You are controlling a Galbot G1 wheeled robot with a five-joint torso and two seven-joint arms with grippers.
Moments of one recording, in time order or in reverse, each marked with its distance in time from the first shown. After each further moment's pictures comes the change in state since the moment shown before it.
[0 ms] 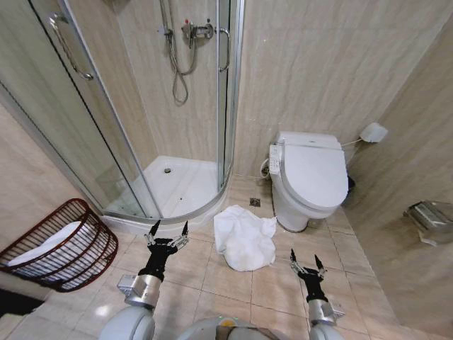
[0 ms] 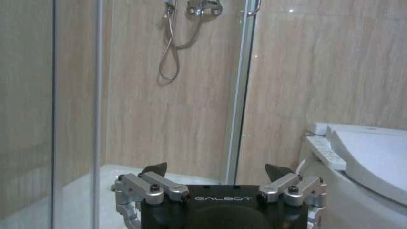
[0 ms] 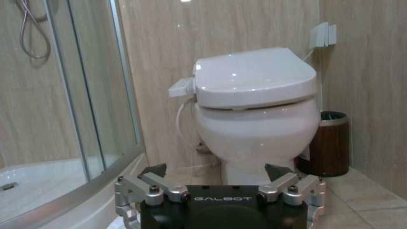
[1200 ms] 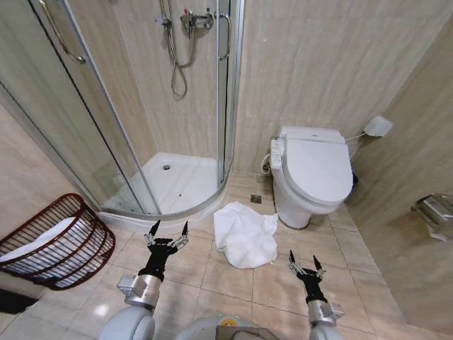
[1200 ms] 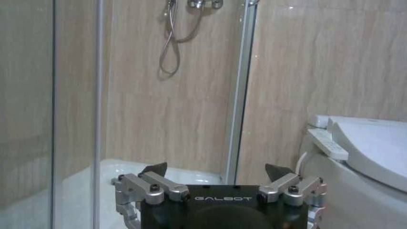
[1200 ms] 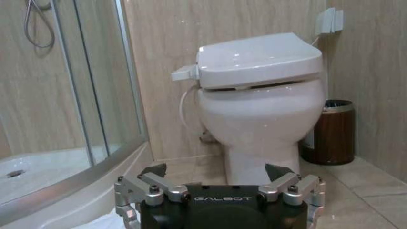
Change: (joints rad) left arm 0.000 0.000 0.000 0.000 0.000 0.000 0.000; right arm -0.006 0.002 0.000 -0.001 -0.002 -0.010 -0.023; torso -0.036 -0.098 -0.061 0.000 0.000
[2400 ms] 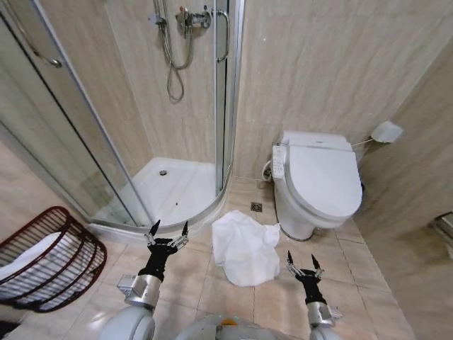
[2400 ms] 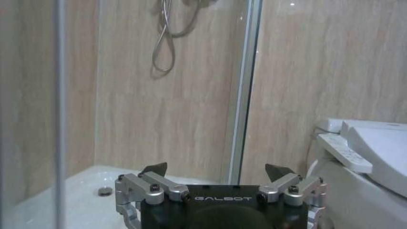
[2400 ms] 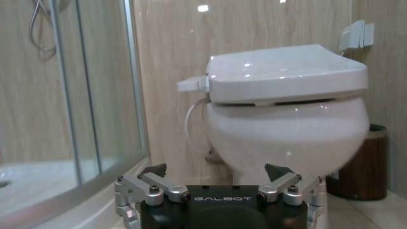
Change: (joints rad) left arm 0.000 0.000 0.000 0.000 0.000 0.000 0.000; right arm 0.023 0.001 0.003 -0.062 -0.036 0.127 -0.045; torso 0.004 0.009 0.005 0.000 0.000
